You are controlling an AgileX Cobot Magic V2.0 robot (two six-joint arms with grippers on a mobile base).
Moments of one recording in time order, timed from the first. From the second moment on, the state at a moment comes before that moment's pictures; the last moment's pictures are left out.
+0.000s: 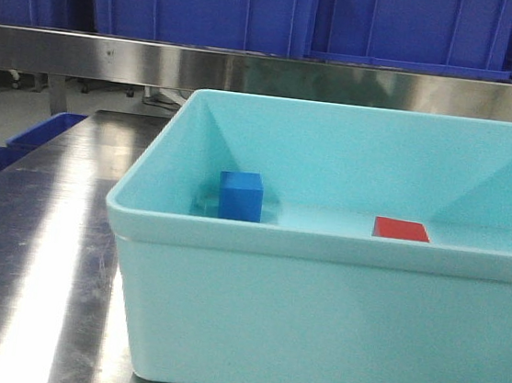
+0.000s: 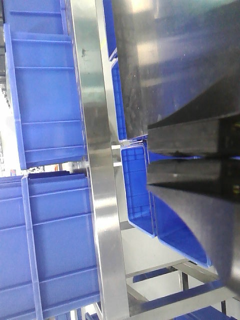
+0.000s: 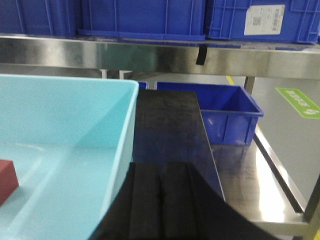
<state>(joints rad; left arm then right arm) -0.10 -0.01 0.01 -0.06 0.00 0.15 -0.01 -0.01 0.03 -0.13 0.09 0.12</state>
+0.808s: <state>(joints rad) -0.10 -0.01 0.01 -0.06 0.00 0.15 0.02 0.92 -0.63 -0.09 0.13 0.13</state>
